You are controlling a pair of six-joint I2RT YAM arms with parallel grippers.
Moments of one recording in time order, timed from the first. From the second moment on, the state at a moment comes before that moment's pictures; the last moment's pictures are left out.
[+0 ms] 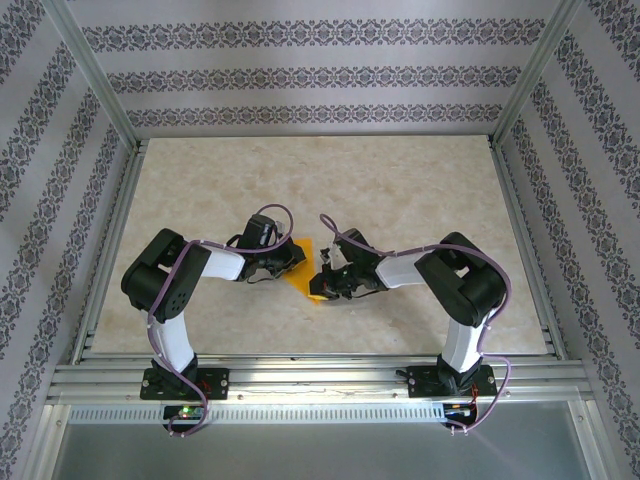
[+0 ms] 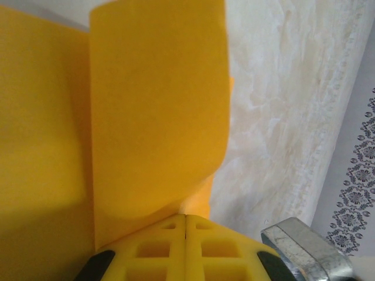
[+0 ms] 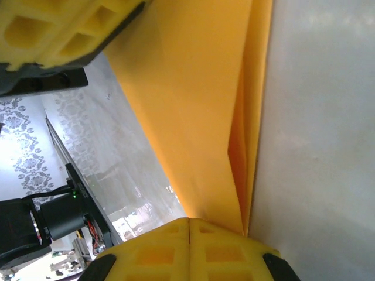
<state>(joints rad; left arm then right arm) -0.44 1.84 0.75 0.32 0.49 -1.06 0.67 1.83 0.74 0.15 -0.74 0.89</state>
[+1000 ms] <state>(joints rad) -0.45 1.84 0.73 0.35 0.49 -1.08 0.74 1.64 0.63 0.01 -0.66 0.85</state>
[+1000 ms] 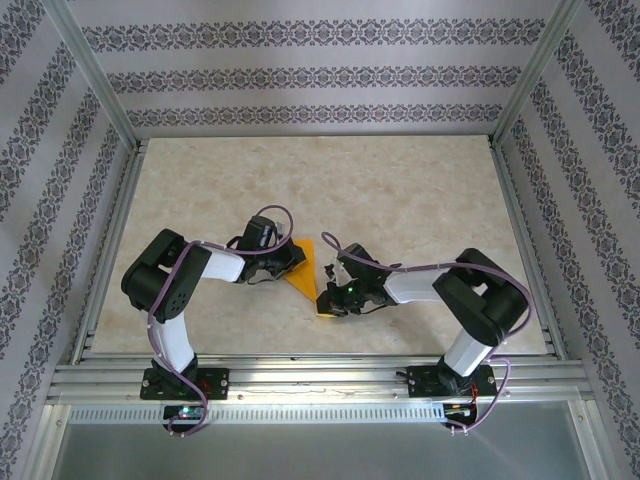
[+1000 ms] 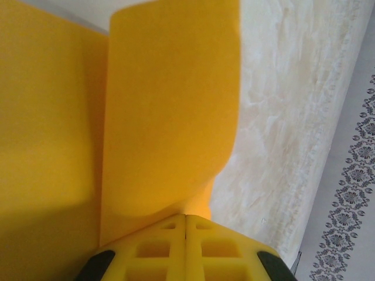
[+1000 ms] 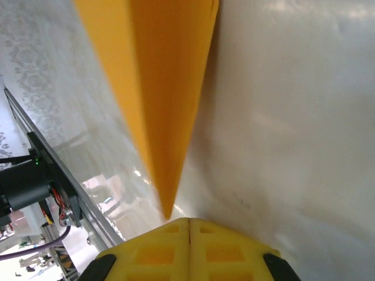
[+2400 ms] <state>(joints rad) -0.45 1.84 0.72 0.38 0.49 -1.08 0.67 1.85 0.87 -0.03 -0.62 0.88</state>
